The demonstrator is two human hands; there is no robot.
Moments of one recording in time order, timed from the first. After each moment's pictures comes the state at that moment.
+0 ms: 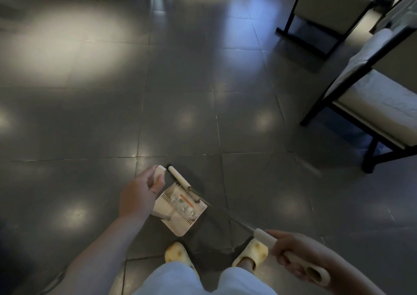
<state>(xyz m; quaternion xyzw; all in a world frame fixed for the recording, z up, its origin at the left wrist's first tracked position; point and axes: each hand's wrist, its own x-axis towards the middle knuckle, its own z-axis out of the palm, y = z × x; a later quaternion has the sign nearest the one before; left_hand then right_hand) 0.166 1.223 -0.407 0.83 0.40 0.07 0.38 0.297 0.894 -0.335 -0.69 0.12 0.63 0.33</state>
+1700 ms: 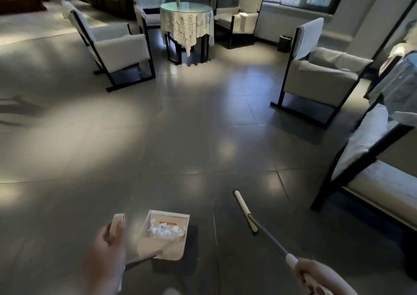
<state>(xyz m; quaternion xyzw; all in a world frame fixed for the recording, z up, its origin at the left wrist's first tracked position) 0.433 1.321 -0.359 0.63 0.54 0.32 0.46 0.654 0.965 -0.297 -0.81 0.10 0.42 0.39</state>
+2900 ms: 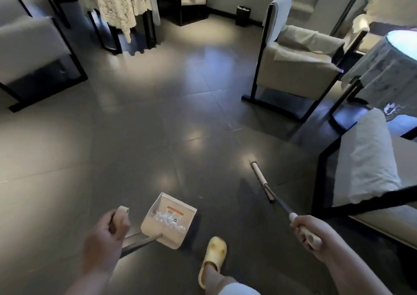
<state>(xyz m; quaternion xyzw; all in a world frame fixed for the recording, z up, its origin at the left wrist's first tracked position) 0.908 1.592 -0.392 0.81 0.39 0.19 0.40 1.080 1.200 -0.325 -0.70 0.39 0.32 0.50</state>
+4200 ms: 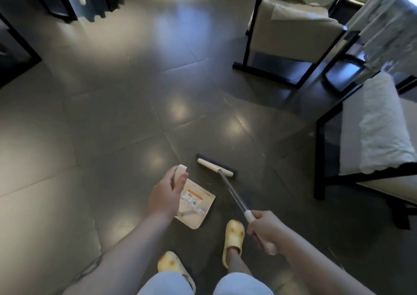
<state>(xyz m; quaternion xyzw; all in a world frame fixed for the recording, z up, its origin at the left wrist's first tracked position) 1.099 1.675 -0.421 0.84 0.24 -0.05 0.49 1.099 1.421 -0.383 -0.78 0.27 0.45 0.34</state>
